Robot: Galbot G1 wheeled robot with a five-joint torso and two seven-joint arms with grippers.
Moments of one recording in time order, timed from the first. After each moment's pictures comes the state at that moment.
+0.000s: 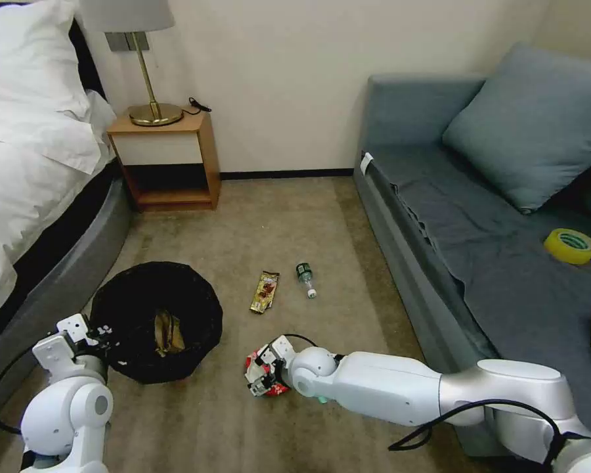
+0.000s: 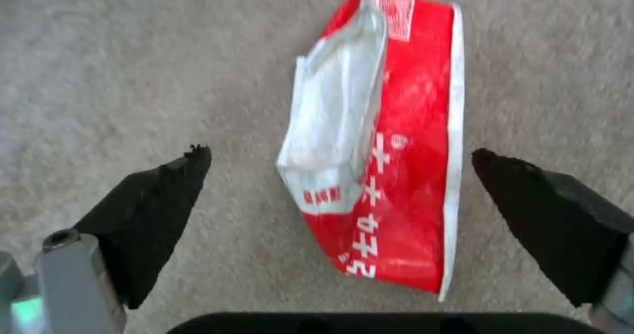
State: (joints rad) left arm 1.37 -1.43 -0.86 -2.09 -0.50 0.68 -0.41; right arm -0.31 1.26 -1.11 1.22 1.19 -0.43 0.26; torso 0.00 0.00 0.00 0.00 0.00
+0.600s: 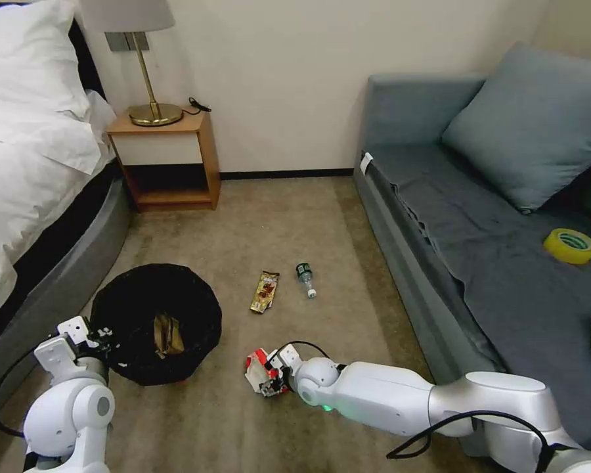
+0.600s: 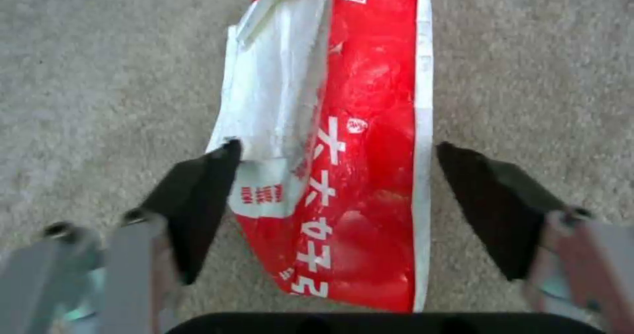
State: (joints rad) left arm 1.38 -1.43 -0.86 -2.09 -0.49 0.67 -0.42; right arm -0.36 1.30 -1.11 1.08 1.11 -0.34 0.23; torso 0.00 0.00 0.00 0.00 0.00
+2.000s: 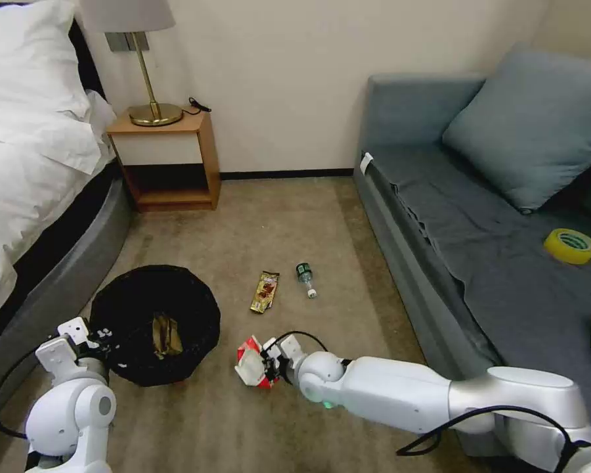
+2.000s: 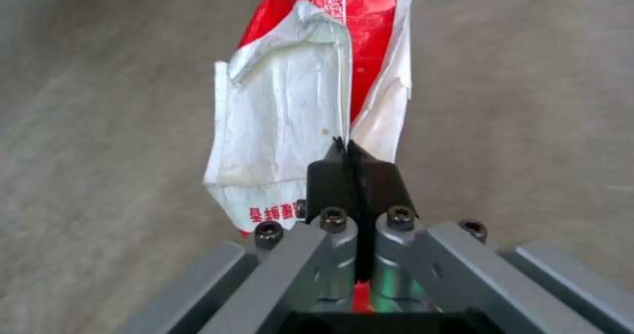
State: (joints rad) left arm 1.37 -1.44 -0.86 -2.07 -0.48 0.66 -0.42; right arm -0.30 1.14 -1.05 1.35 1.18 -0.31 0.33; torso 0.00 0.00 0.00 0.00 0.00
